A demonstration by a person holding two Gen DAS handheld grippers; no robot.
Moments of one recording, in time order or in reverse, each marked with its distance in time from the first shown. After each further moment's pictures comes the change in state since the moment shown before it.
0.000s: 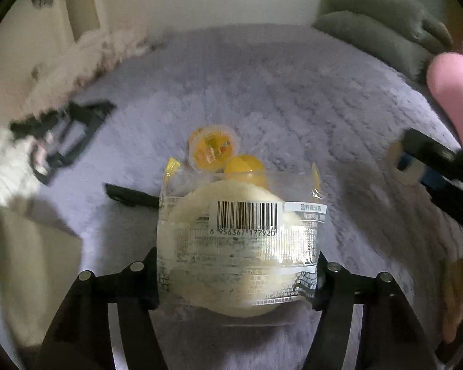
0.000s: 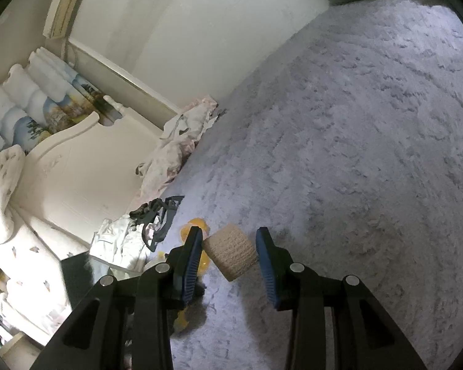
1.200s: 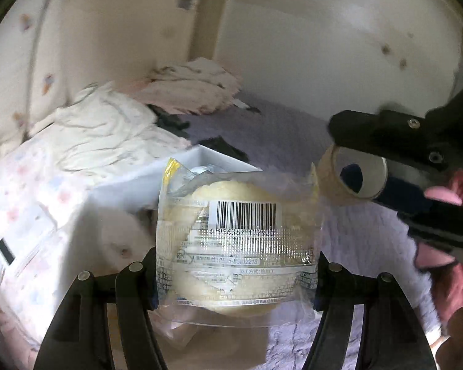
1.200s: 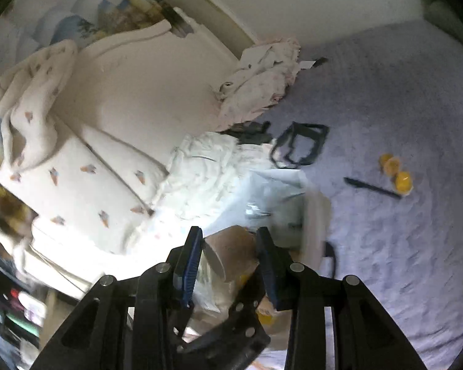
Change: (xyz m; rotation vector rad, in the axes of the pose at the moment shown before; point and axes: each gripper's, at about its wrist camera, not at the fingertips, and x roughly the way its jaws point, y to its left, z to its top) left arm -0.262 0.166 -0.081 -0.490 -0.239 0.013; right arm 0.000 0.383 -0.074 -0.157 0.329 0.013
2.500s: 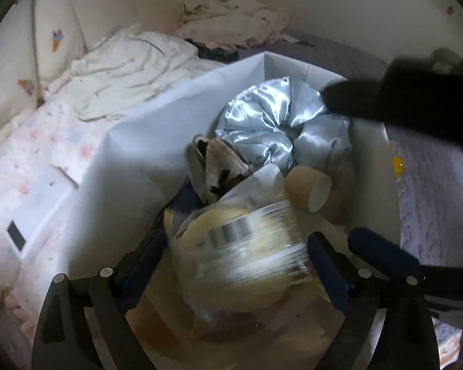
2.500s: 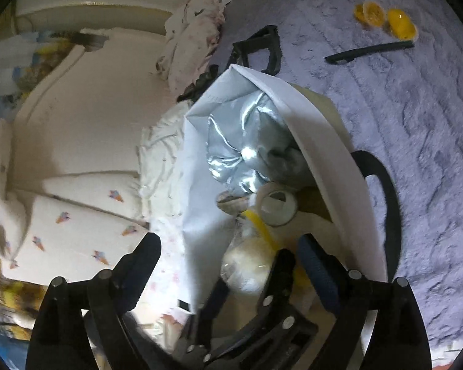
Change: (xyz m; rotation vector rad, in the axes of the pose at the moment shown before) left arm 0.072 0.029 -0.044 0.079 0.269 0.283; right arm 0.112 -0.083 -0.055 0.471 0.121 0.041
